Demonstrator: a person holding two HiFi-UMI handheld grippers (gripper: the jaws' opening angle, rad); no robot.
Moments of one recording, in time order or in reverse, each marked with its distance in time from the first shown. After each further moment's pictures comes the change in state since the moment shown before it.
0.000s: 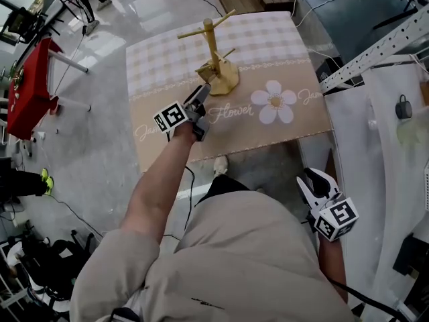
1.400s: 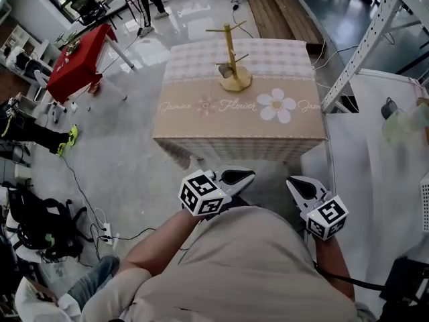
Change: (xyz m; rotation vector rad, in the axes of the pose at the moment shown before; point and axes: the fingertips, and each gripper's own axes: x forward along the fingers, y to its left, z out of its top) left arm -0.158 -0.323 -0.306 0.679 0.447 -0.070; right arm -0.105 0.034 -0.045 -0.228 -0.085 0.340
